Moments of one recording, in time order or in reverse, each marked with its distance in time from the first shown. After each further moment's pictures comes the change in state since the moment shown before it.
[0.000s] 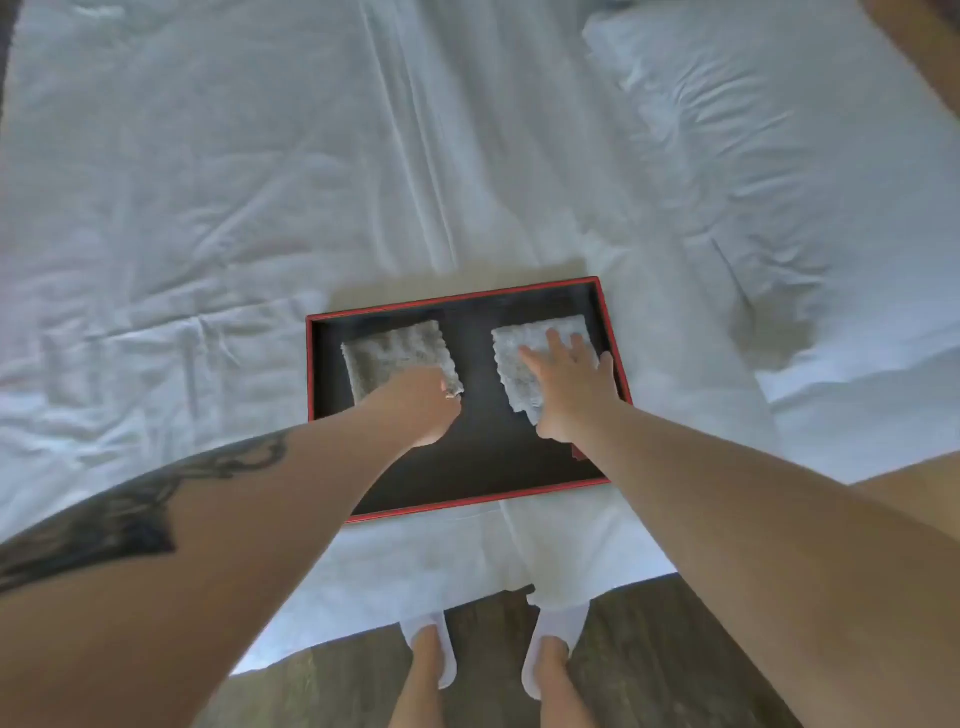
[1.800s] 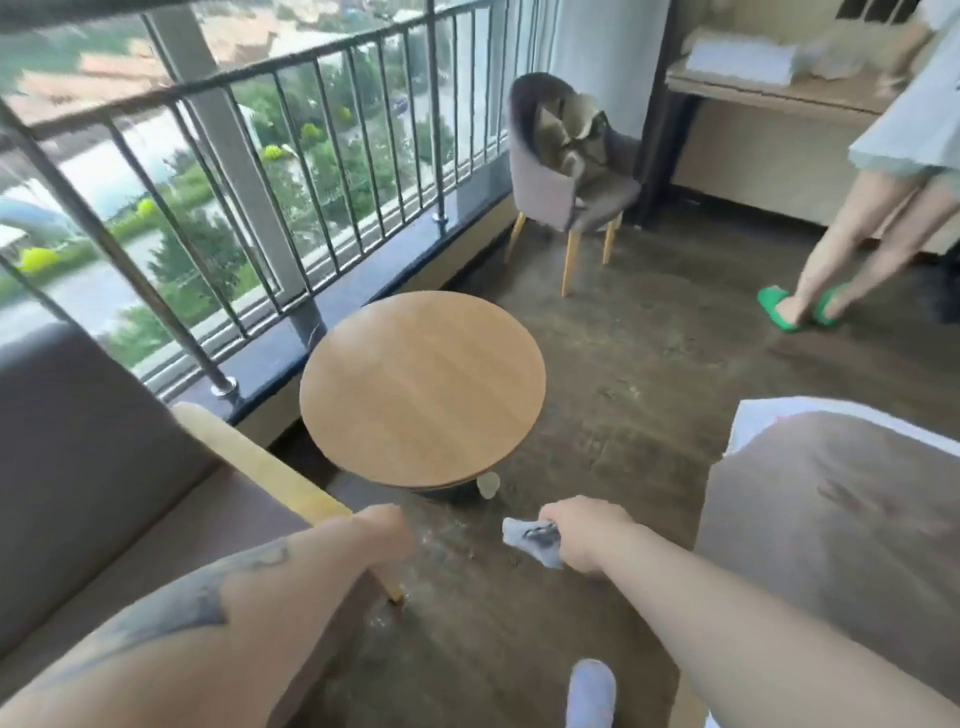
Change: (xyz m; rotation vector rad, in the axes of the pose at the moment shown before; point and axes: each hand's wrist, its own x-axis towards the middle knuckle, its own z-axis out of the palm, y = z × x) left_hand -0.586 -0.224 0.356 -1.629 0.446 -1.660; right_hand -0.474 -0.536 0.131 -1.462 -0.189 -1.894
